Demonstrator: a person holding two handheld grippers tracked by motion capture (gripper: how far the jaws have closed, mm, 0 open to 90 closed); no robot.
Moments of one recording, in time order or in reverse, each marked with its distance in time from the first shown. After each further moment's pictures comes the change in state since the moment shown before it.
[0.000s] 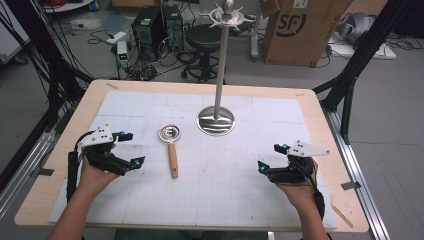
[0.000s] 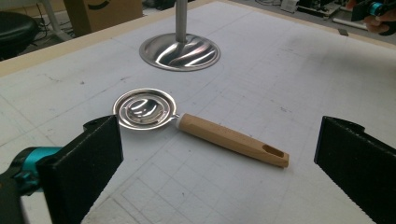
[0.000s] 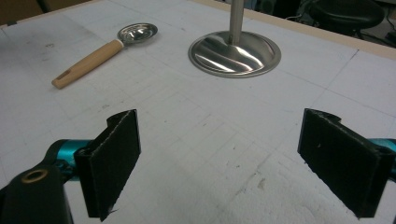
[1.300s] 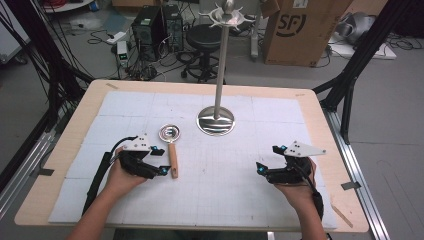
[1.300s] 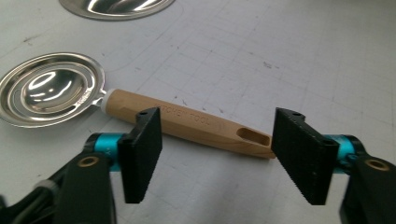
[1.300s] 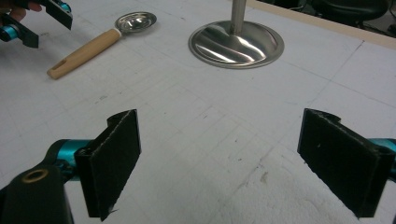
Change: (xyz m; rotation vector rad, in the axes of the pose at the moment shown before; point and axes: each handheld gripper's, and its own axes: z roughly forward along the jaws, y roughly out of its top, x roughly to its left) left arm -0.026 -0.008 0.072 0.230 -0.102 0.069; right arm 0.003 -0.002 0.004 0.034 -0.003 -0.005
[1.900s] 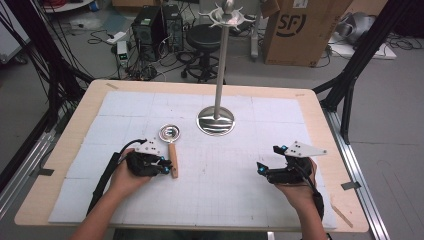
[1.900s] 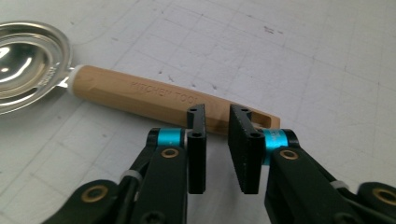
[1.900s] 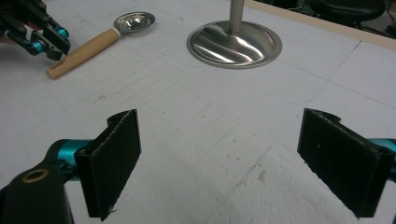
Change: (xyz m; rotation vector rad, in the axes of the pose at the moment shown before) left arm -0.006 0.001 0.021 0.137 -0.025 0.029; right arm -0.001 0.000 -0.001 -0.002 -0.006 -0.004
